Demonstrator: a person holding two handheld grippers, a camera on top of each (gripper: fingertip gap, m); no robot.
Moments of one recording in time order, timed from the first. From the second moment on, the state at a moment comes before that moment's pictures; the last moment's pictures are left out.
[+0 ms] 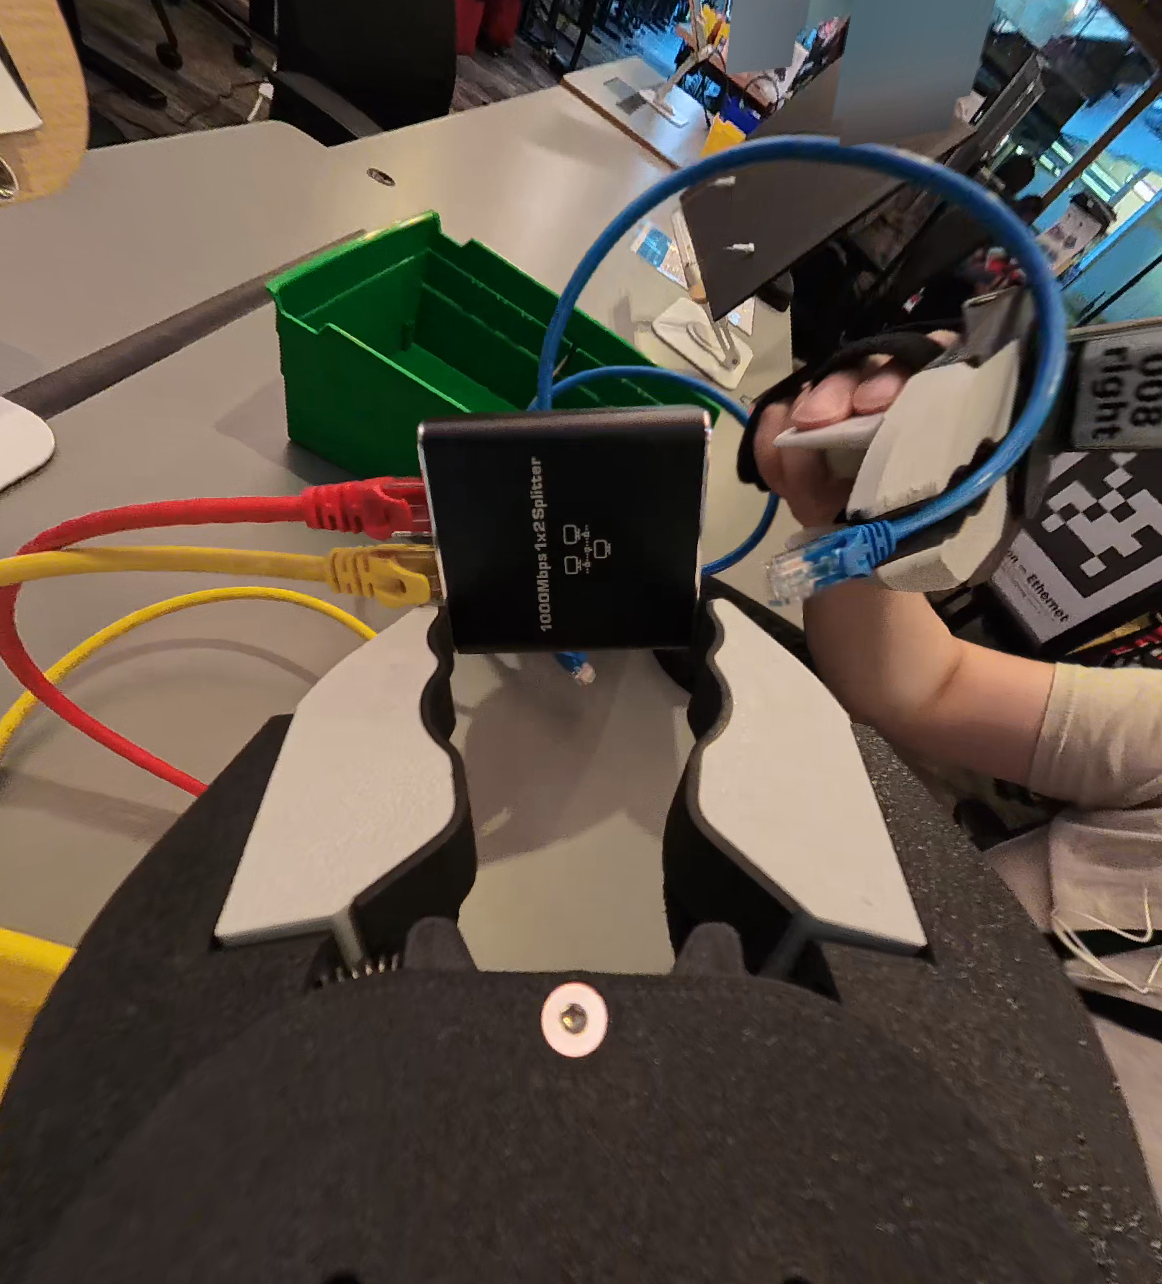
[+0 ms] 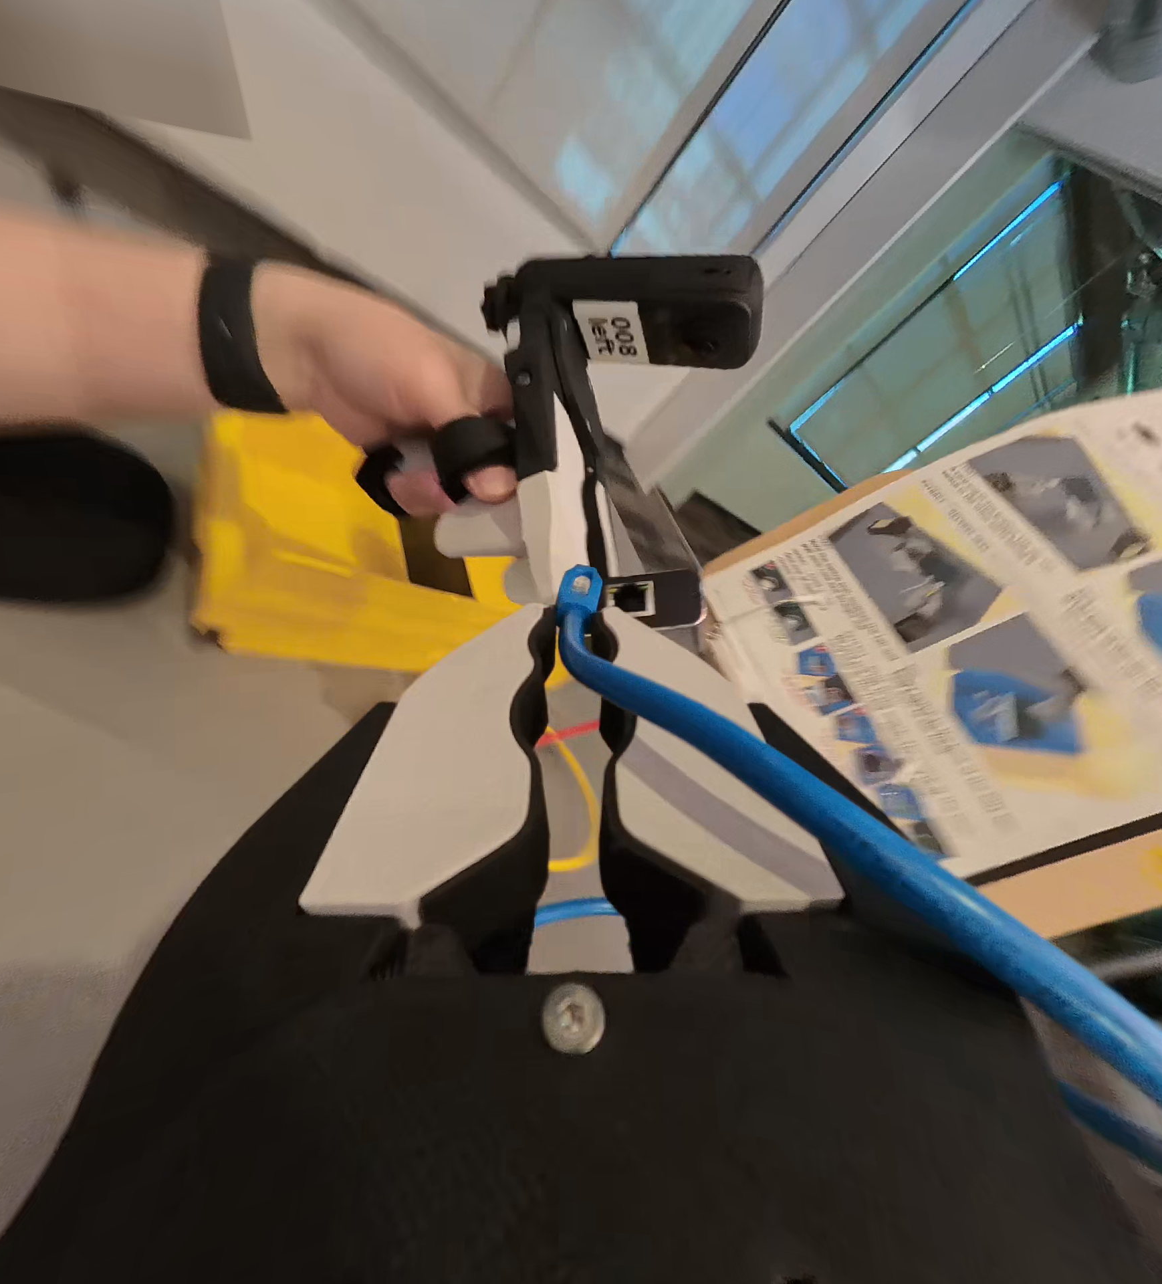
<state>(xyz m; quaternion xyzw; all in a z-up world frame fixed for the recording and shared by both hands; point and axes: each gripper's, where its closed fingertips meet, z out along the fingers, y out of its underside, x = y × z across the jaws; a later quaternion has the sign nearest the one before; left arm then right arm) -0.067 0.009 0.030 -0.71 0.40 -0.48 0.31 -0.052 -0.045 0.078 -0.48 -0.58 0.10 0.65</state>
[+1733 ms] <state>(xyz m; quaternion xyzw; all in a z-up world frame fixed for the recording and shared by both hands) -0.075 0.032 0.004 -0.75 0.42 -0.36 0.37 -0.066 -0.001 0.049 -0.49 -0.66 -0.04 0.57</state>
